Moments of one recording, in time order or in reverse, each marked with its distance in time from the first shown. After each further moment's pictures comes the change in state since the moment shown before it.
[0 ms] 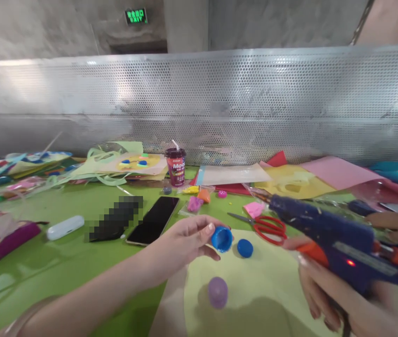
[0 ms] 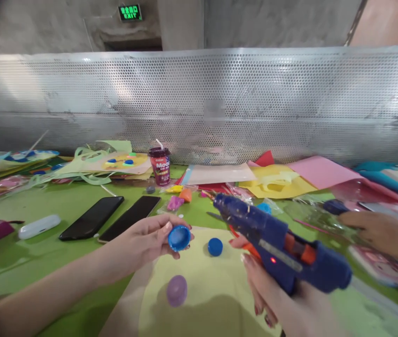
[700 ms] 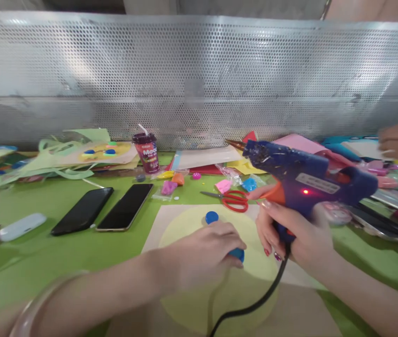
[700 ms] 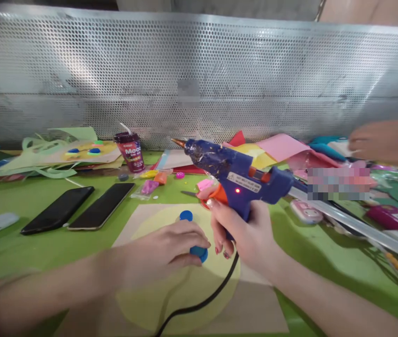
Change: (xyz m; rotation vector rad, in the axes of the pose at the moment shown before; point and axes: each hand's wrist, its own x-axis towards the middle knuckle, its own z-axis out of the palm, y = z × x) left_hand 0.018 -0.005 0.085 1.238 -0.441 0.213; right_hand 0.006 -0.021 -0.015 0.430 -0.223 -0.170
